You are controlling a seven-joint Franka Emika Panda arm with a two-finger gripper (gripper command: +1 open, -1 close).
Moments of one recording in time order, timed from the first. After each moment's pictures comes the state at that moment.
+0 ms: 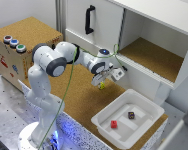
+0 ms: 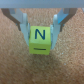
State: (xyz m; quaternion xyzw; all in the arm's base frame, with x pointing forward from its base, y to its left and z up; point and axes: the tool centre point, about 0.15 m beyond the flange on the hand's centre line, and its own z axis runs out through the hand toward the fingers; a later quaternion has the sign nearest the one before) arm 0.459 -0.077 0.239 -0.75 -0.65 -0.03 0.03
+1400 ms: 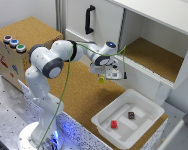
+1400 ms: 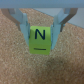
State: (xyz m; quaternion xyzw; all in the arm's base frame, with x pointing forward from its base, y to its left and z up) arm 0.453 -0.067 0.270 -0.95 -0.30 -0.01 0.05
